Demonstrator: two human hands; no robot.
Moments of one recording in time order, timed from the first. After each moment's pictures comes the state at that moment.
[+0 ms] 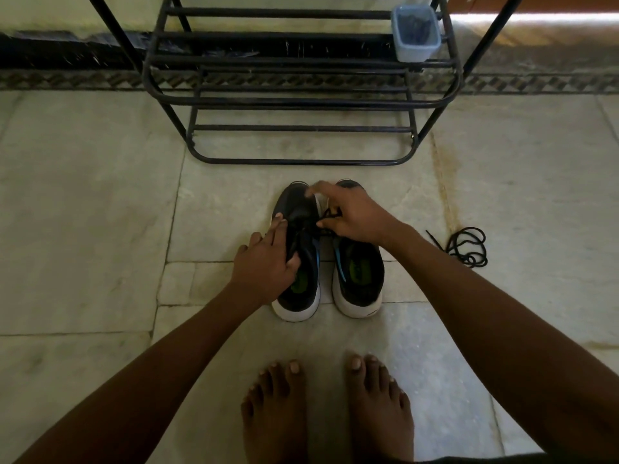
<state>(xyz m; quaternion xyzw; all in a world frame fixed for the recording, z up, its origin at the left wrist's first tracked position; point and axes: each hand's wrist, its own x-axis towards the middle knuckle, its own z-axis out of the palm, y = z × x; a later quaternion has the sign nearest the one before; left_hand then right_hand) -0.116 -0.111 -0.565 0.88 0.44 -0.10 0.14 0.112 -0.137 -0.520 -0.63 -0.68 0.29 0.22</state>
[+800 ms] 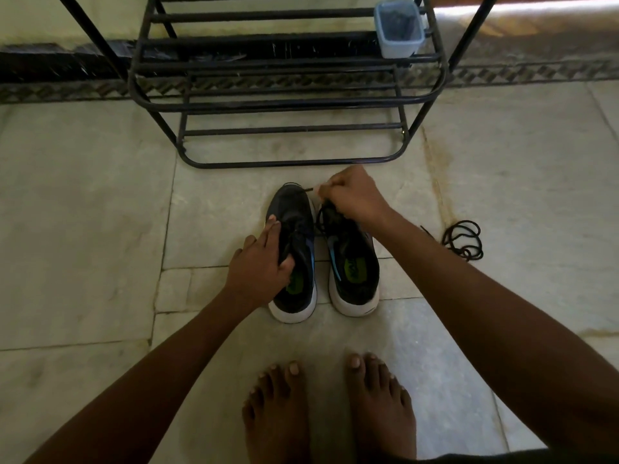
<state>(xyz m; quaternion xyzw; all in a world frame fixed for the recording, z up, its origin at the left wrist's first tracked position) -0.117 -0.111 -0.564 0.87 0.44 -0.05 0.20 0.110 -0.128 -0.502 -0.78 -0.39 0.38 0.33</state>
